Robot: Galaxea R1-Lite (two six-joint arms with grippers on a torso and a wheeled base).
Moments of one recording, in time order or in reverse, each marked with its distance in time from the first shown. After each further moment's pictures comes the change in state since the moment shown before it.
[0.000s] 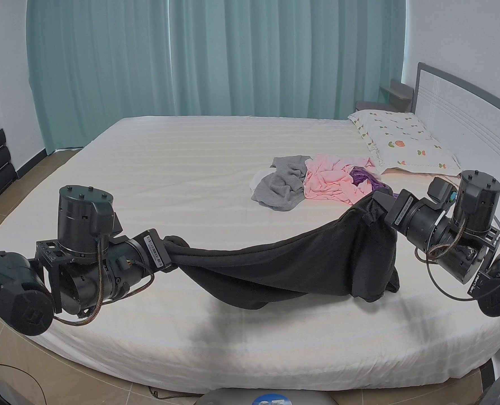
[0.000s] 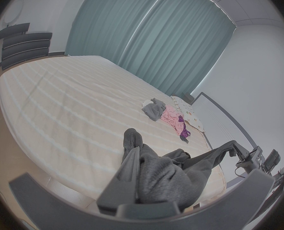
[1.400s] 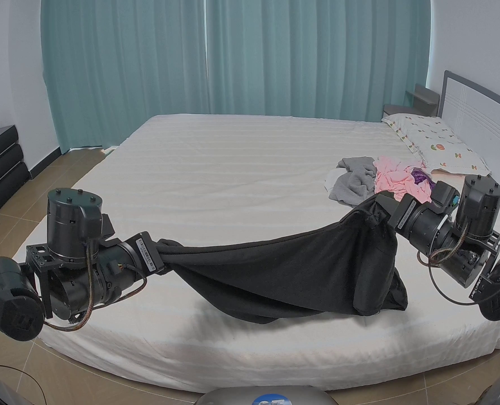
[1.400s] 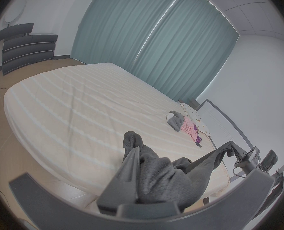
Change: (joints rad) left arm 0.001 -0.046 0.034 0.003 0.005 0.004; right arm -0.007 -0.006 0.032 -0.026 0.000 0.001
